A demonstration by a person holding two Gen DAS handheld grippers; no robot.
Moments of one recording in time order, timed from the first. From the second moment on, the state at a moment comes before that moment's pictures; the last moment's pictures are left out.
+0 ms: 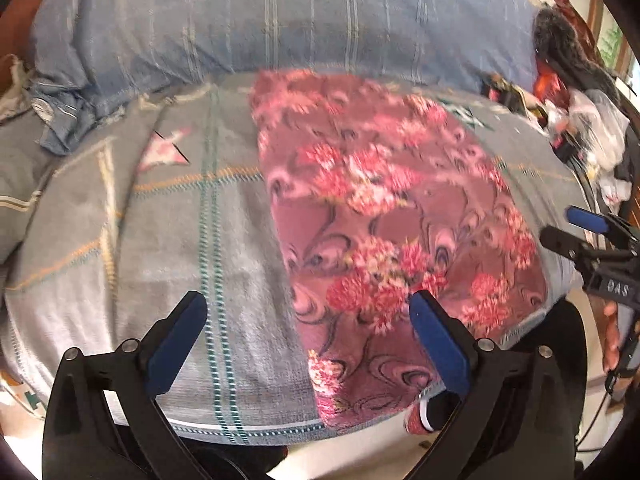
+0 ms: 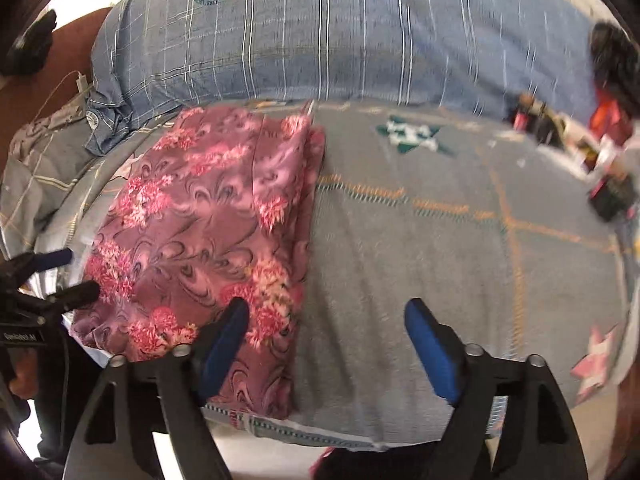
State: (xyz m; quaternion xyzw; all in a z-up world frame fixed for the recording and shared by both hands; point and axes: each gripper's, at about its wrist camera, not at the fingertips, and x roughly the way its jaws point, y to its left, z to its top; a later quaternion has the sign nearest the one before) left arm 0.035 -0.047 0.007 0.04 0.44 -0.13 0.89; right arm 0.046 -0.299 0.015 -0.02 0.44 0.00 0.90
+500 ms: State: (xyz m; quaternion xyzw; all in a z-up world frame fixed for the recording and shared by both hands) left arm -0.001 -0.055 0.016 0.05 0.41 -0.11 0.91; right arm 0.020 -0.275 0.021 -0.08 0.40 -0.03 0.91
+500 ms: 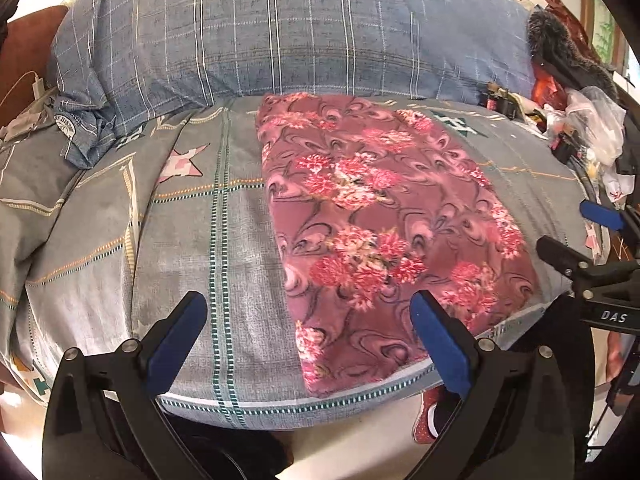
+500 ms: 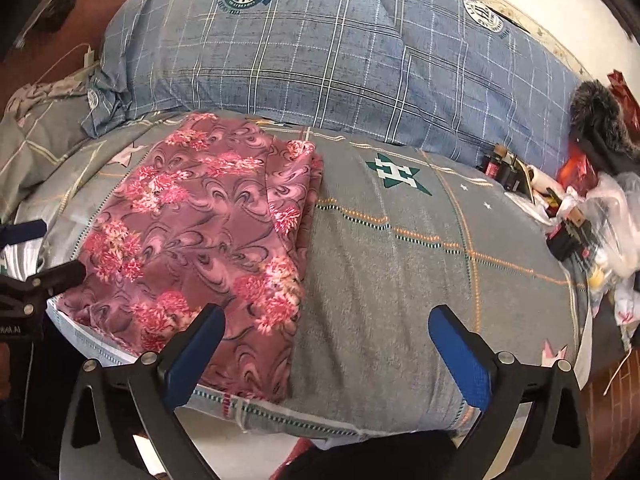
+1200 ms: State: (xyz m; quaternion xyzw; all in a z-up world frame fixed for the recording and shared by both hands) left arm -0.028 -0.073 0.019 0.11 0.37 -0.11 0.91; right arm 0.005 -0.279 0.030 -0.03 0.39 -0.03 0.92
